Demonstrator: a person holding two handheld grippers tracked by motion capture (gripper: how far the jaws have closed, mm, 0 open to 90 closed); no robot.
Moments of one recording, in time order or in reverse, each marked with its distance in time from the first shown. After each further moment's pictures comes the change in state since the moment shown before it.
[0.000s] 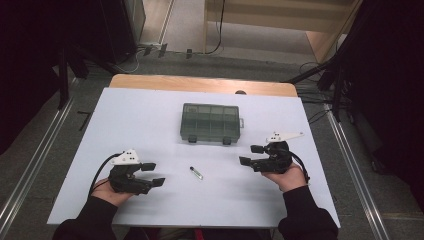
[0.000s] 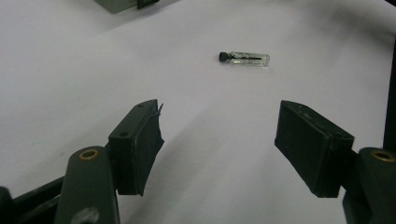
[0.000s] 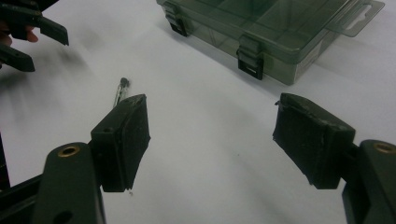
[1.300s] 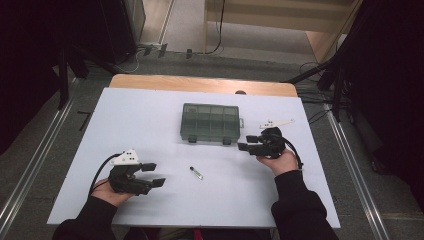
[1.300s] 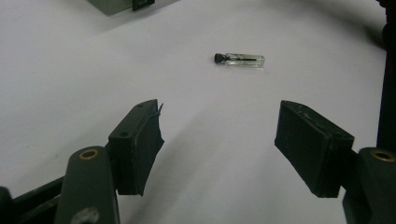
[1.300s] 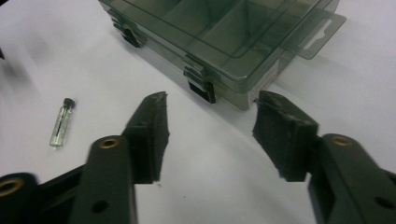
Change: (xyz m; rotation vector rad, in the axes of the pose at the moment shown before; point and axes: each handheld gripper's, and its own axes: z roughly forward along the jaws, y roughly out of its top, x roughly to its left) left arm -0.001 0.000 -0.001 -0.006 -0.013 0.001; right arm -0.034 0.023 0.031 0.041 -0.053 0.019
